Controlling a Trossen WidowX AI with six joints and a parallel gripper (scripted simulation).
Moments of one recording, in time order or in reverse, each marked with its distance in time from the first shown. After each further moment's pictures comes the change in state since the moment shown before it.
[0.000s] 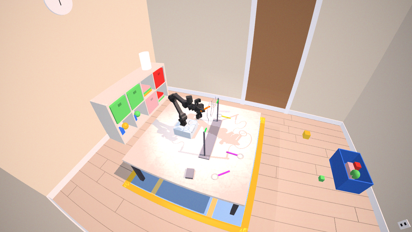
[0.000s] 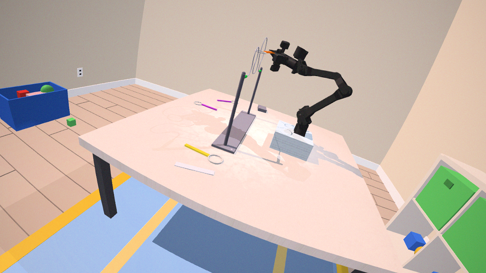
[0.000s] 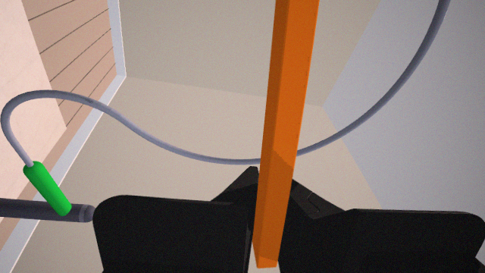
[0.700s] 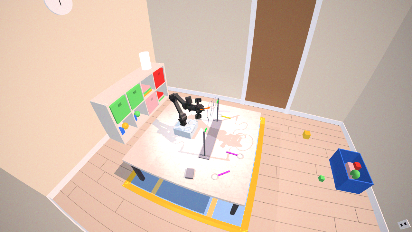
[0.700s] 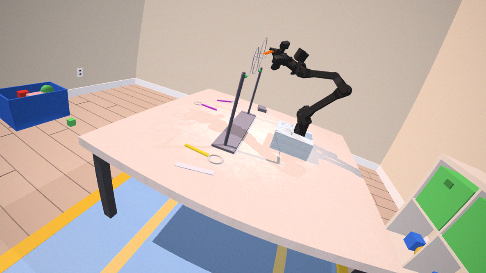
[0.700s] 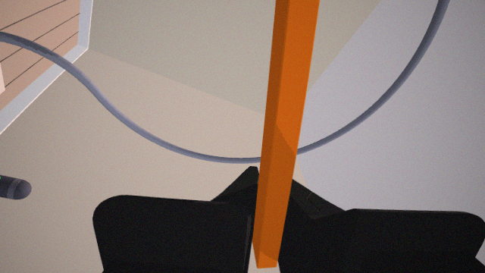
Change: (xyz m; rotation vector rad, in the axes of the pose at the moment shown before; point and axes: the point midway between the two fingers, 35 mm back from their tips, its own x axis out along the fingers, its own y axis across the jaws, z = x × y) arm 0.000 -0.010 0.001 -0.229 -0.028 -0.124
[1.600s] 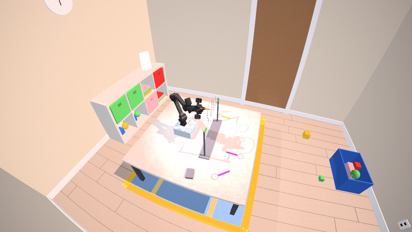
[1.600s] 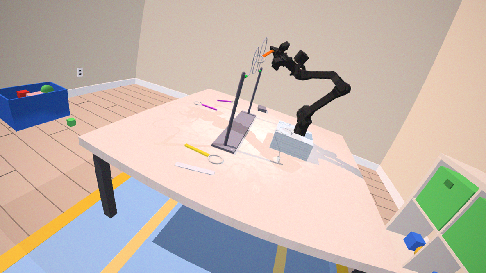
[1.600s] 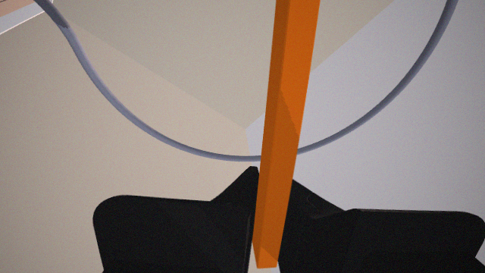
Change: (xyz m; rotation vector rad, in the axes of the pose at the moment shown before) arm 0.000 -0.006 0.000 -0.225 -0.026 -0.122
